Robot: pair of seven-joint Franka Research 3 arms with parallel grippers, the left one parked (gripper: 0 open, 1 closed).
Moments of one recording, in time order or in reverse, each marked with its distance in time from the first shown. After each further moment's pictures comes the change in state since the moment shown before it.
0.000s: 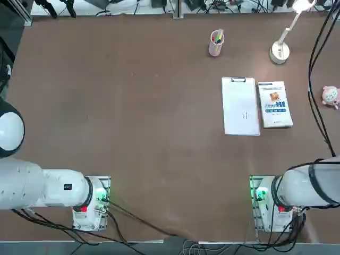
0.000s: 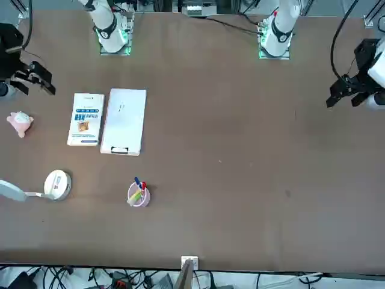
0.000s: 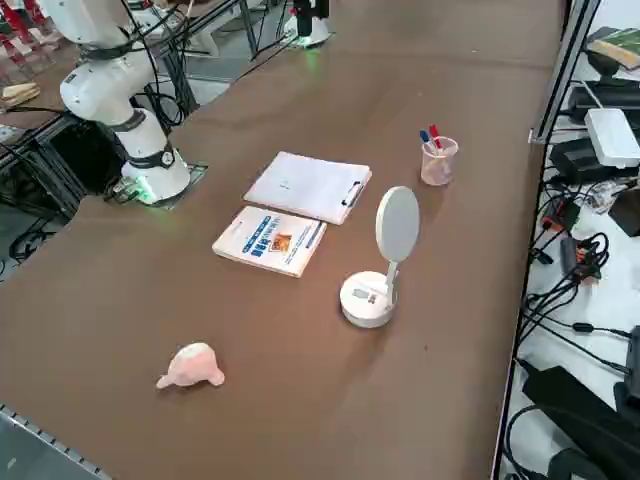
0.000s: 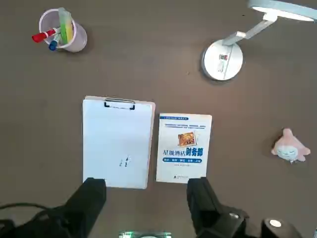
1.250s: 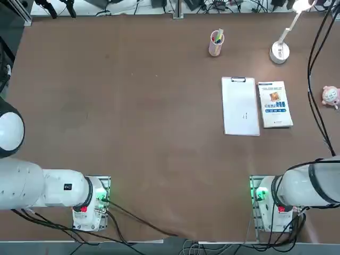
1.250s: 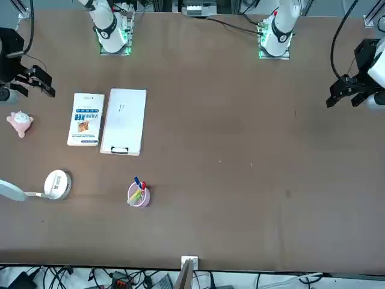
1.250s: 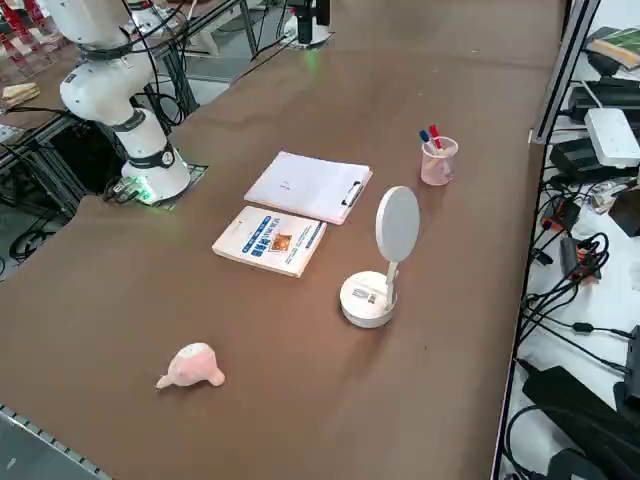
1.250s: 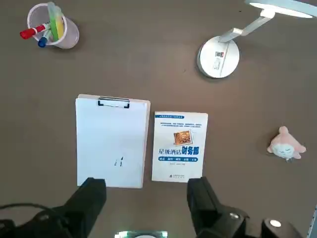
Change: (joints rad) arm 0.000 0.023 -0.001 -0.001 -0.021 0.000 0.000
